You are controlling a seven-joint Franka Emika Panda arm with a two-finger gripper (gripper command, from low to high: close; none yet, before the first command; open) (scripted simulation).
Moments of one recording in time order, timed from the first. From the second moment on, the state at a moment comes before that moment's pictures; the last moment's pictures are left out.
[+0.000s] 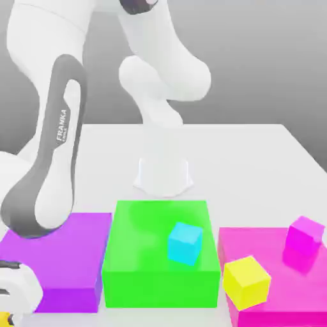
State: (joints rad) arm -0.44 0.61 -0.07 -2.02 0.14 2.58 0.32
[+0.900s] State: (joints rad) arm -0.41 0.52 -0.11 -2.04 0.11 2.54 0.34
